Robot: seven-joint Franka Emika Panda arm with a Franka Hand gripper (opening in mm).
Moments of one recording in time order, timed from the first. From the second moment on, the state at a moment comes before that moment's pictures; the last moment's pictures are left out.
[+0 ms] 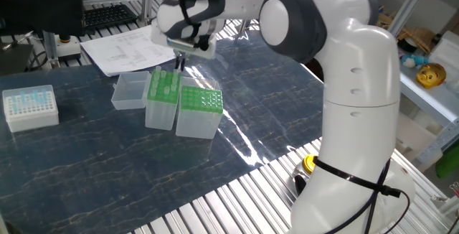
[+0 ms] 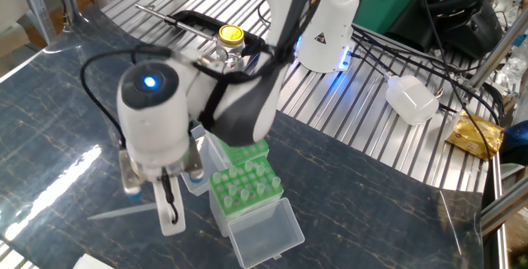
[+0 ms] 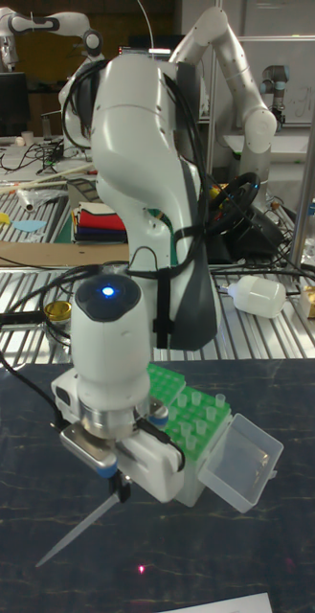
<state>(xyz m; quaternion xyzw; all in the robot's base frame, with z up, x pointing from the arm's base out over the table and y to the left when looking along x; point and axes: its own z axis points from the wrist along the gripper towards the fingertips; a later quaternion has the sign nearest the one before) 0.669 -0.042 0.146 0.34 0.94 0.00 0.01</state>
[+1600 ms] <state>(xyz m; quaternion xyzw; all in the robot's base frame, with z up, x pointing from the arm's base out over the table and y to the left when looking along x) 0.604 -0.021 0.210 0.33 0.94 -0.01 -0.07</state>
